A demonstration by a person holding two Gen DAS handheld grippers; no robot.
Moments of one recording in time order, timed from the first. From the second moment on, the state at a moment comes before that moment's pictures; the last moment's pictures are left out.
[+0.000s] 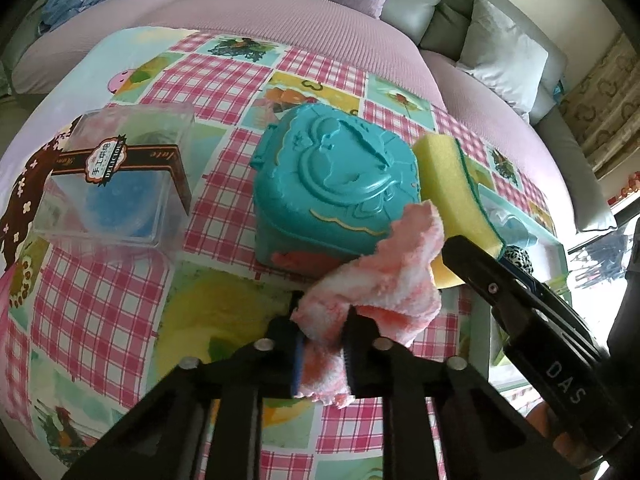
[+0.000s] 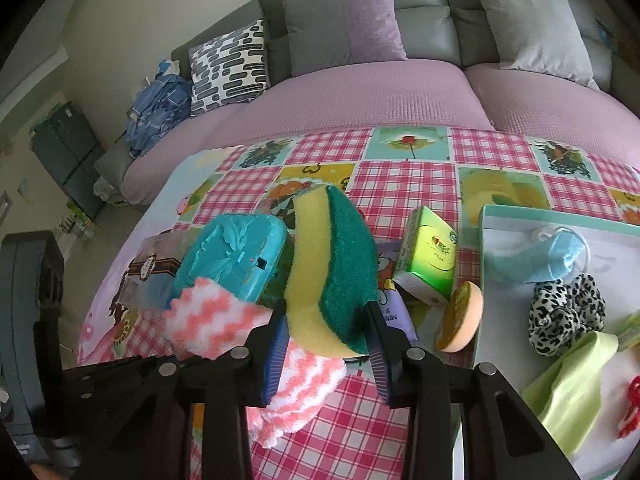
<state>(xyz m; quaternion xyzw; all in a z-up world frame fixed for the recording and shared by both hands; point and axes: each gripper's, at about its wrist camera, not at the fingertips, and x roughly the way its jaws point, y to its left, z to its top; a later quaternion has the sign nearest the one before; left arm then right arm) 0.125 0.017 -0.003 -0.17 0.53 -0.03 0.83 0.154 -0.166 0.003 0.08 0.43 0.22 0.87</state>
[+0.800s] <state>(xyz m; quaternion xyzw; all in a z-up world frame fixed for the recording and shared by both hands) 0.102 0.003 0.057 -0.13 0.44 -0.05 0.89 0.133 -0.211 0.029 0.10 0.40 0.19 0.89</state>
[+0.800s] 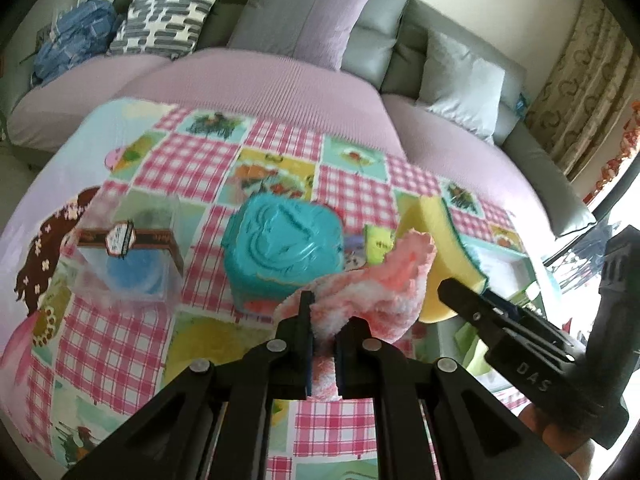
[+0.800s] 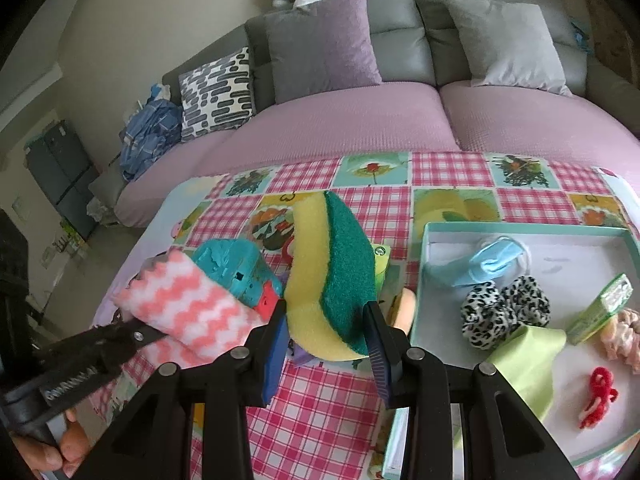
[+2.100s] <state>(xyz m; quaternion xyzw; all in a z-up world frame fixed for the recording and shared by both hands) 0.104 -0.134 0.105 -0.04 0.33 -0.18 0.92 0.086 -0.379 0.074 0.17 0.33 0.00 0.93</state>
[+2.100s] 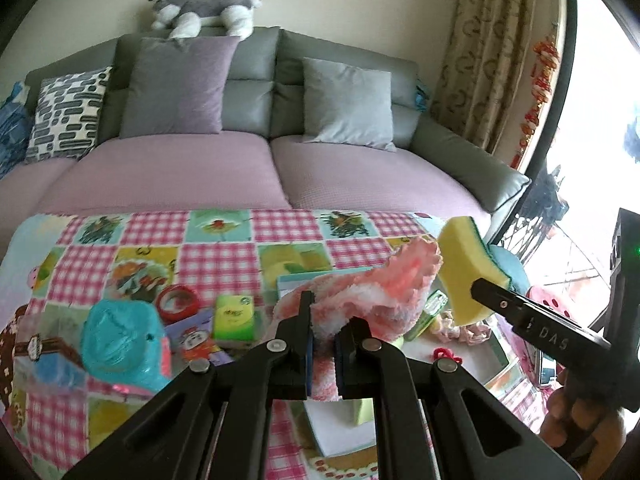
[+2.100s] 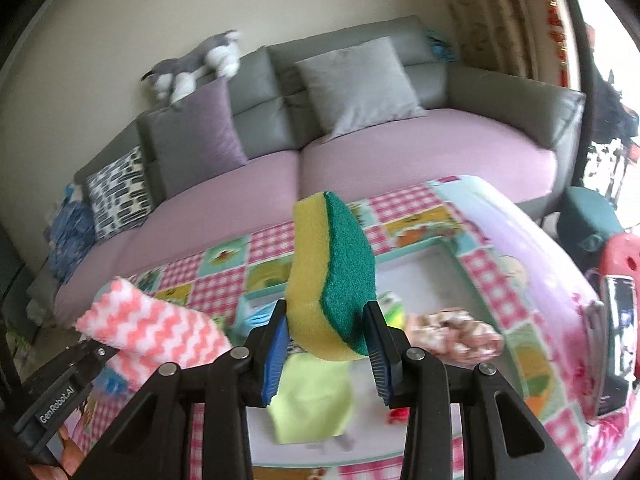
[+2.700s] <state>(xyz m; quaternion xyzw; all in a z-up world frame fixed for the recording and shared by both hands) 0.138 -0.183 0.053 0.00 0.37 -0.18 0.91 0.092 -0.441 0.031 0.20 0.37 -0.09 0.90</state>
